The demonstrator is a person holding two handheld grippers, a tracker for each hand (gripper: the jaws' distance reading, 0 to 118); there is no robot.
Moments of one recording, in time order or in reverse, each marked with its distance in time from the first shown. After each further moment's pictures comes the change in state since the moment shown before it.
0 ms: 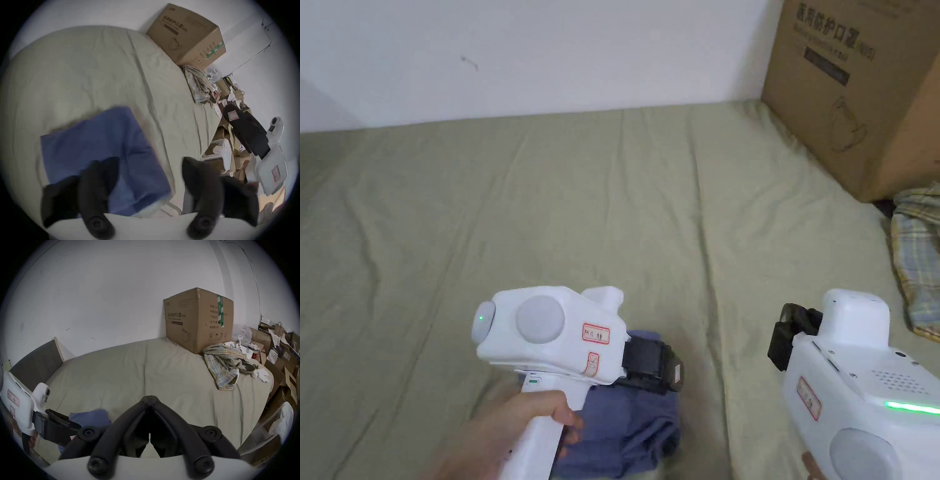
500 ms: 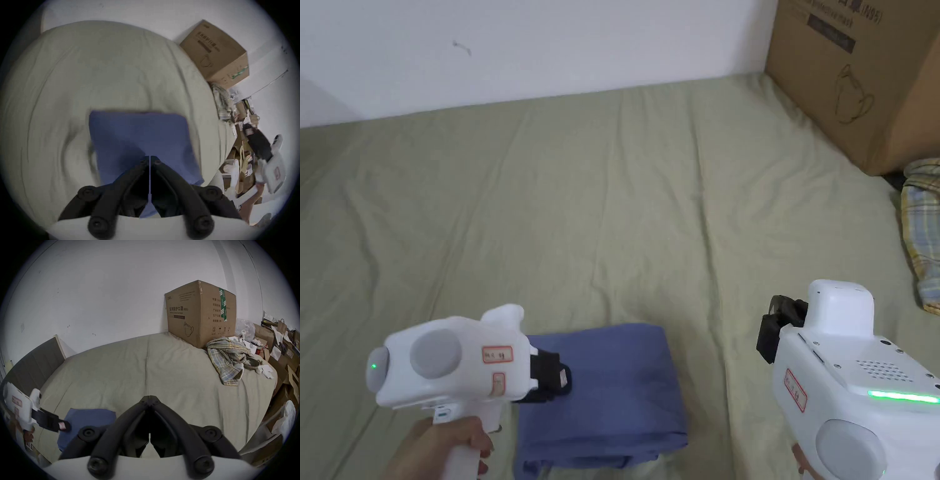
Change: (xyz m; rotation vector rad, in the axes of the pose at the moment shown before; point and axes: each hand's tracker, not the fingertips) left arm -0.086 -0.042 0.028 0.080 0.172 0.221; right arm -0.003 -0.011 -0.013 -0.037 0.038 -0.002
